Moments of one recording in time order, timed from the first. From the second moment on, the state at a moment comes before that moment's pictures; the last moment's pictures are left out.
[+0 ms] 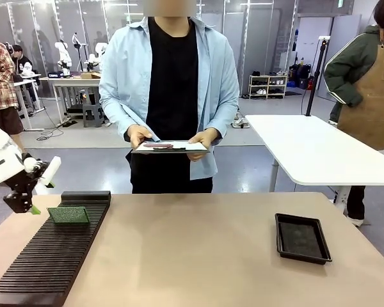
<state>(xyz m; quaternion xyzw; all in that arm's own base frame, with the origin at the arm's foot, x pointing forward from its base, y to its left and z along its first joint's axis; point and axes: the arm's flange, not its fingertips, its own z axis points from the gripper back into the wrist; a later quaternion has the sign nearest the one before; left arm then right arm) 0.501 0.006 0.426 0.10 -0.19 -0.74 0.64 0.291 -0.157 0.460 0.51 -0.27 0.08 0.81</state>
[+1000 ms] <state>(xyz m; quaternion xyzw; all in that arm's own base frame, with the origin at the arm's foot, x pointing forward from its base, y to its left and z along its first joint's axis) 0.552 0.000 0.356 0.09 -0.12 -0.73 0.66 0.291 -0.157 0.459 0.51 -0.27 0.08 0.81</state>
